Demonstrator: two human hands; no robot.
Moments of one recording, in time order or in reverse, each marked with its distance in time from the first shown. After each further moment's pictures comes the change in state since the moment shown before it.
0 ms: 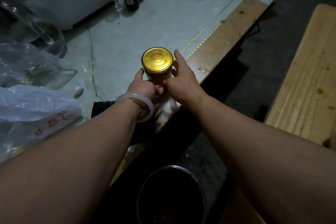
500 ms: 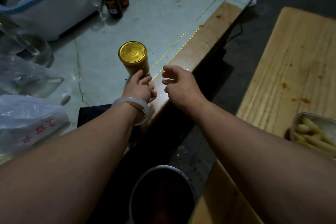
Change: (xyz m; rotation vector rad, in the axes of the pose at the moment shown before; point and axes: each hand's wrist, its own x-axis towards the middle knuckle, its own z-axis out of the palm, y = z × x) left_hand -0.039 0.010 0.046 -0.253 -0.034 0.060; right_hand -0.035 0.008 -0.053 0.059 0.070 -0.020
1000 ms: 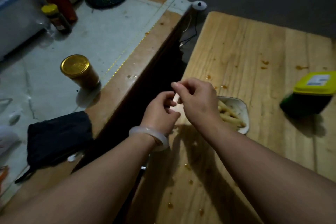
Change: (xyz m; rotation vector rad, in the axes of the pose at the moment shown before) left_hand -0.129 -0.063 0.137 0.631 -0.359 0.307; right_hand -0.106 0.026 -0.162 -0.178 0.431 -0.159
